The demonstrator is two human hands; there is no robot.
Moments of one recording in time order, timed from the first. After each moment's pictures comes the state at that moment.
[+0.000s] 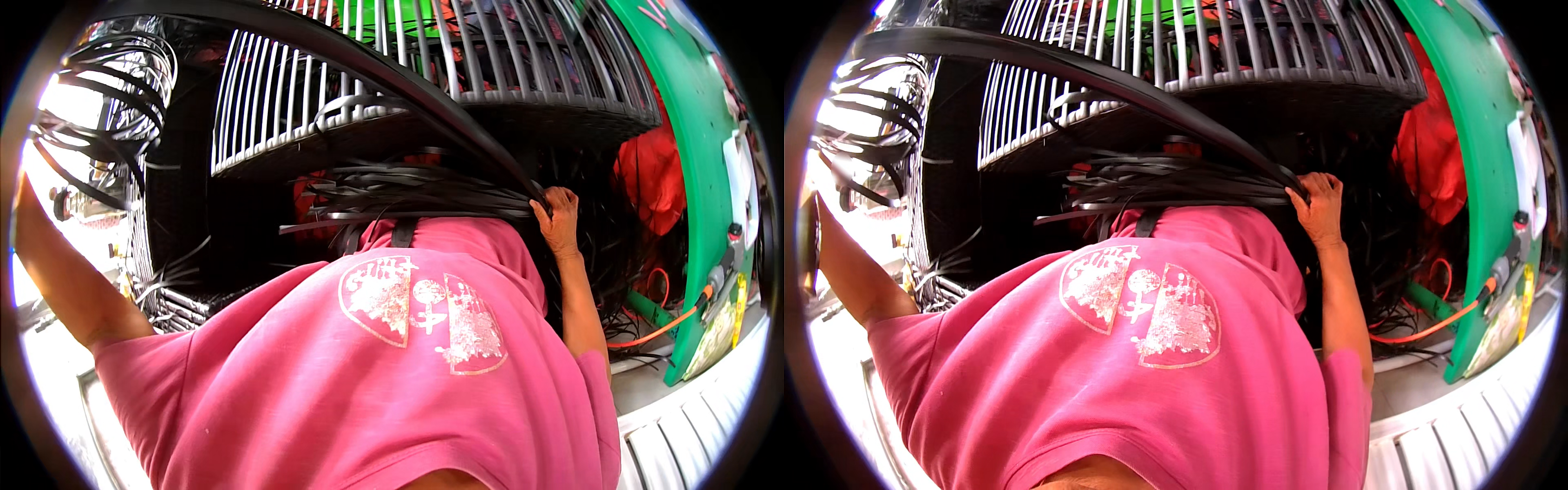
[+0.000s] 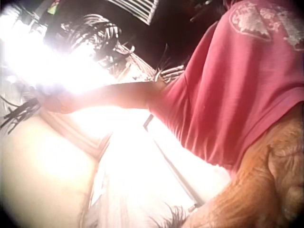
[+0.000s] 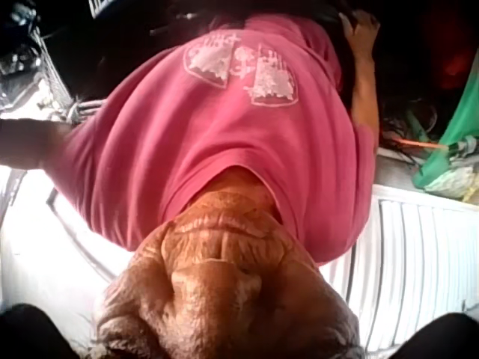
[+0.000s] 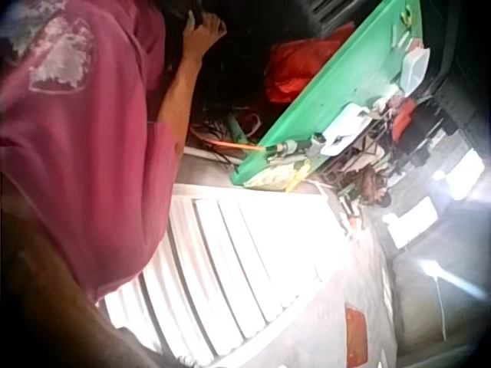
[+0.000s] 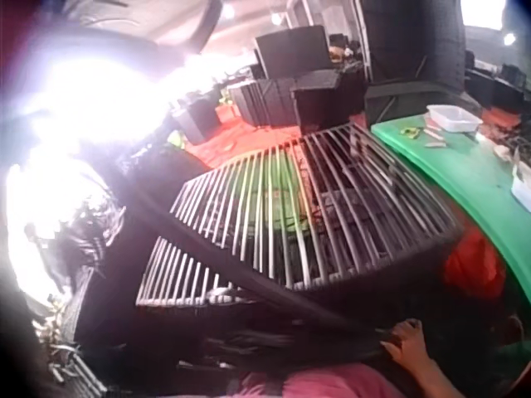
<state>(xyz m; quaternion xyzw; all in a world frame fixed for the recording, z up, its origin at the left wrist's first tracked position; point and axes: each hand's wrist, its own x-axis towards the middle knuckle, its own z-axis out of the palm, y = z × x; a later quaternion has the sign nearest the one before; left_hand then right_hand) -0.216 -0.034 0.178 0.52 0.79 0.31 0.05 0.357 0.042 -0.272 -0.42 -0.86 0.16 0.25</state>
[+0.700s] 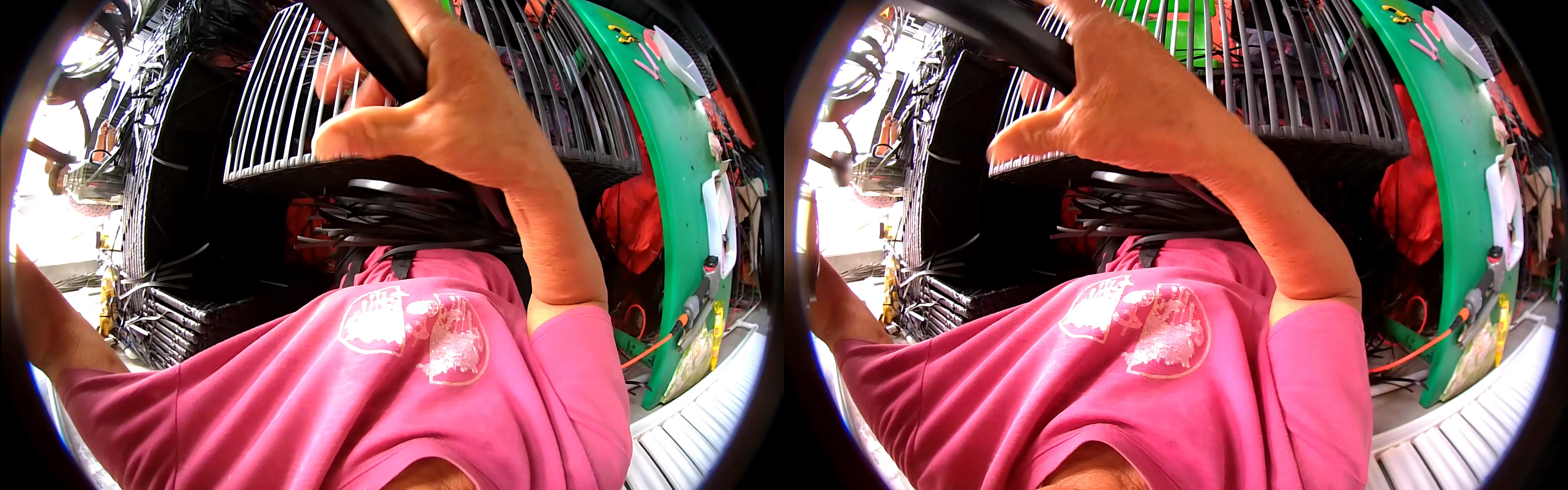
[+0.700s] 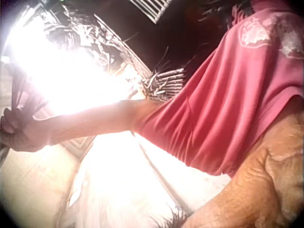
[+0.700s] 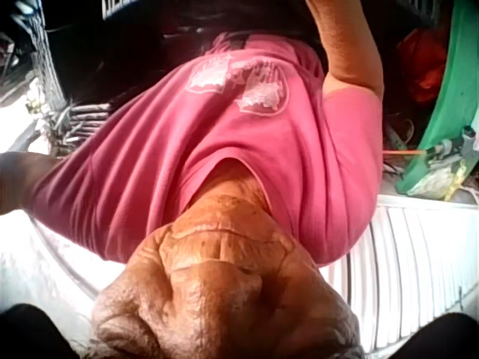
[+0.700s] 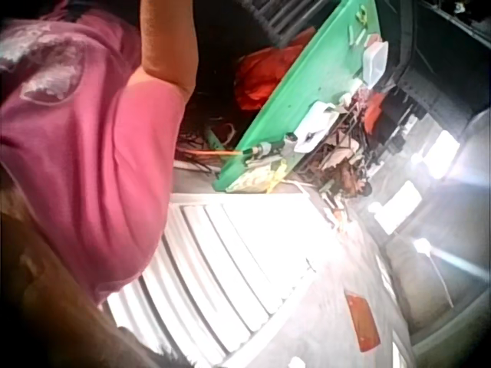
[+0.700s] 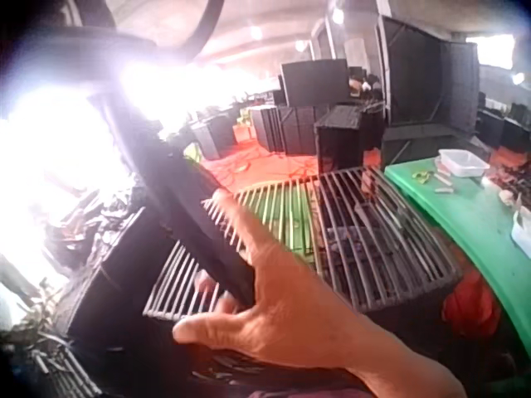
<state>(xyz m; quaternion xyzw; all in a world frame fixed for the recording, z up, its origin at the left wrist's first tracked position) -0.247 -0.110 0.078 0.44 0.86 0.24 0.06 0.146 0.079 0.018 -0.06 -0.77 0.47 0.43</state>
